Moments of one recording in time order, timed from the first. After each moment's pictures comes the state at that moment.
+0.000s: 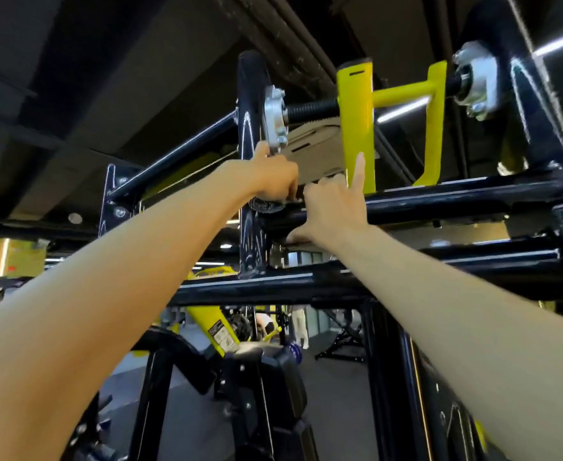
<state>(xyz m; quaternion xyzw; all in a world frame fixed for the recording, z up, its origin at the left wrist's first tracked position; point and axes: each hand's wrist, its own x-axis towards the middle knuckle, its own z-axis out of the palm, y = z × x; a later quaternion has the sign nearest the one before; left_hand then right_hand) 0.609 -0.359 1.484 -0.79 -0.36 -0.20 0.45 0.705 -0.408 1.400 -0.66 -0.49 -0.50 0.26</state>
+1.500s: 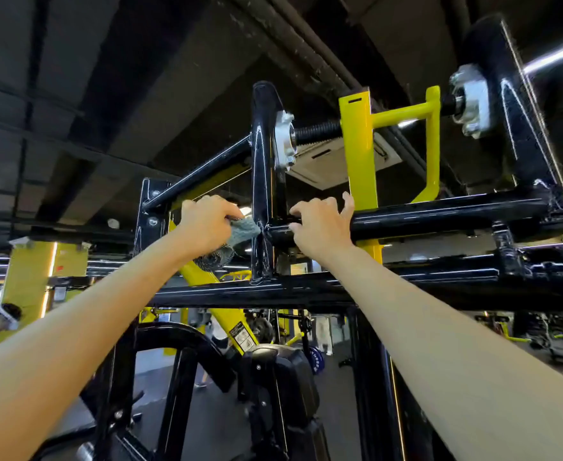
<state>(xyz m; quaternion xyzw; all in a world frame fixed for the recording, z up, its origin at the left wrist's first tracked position) 0.517 -0.378 1.407 -0.75 -0.44 -0.41 0.26 0.700 -0.406 1.385 -0.58 -0.58 -0.39 0.42</state>
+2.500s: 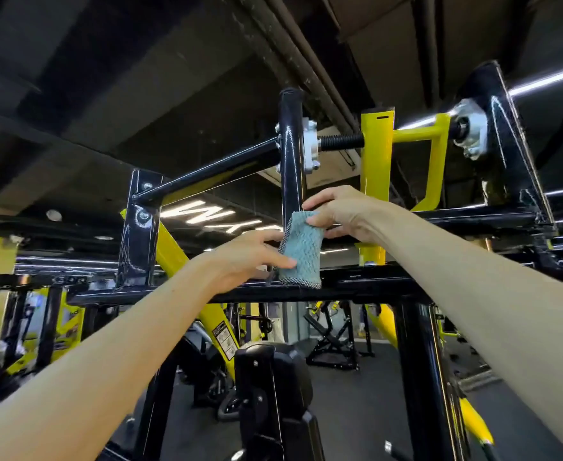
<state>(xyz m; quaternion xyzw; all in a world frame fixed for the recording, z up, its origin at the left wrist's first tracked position) 0.477 -0.365 1.367 -0.84 -0.18 -0.36 -0.37 0.639 -0.456 1.412 -0.53 -0.64 0.09 0.56</state>
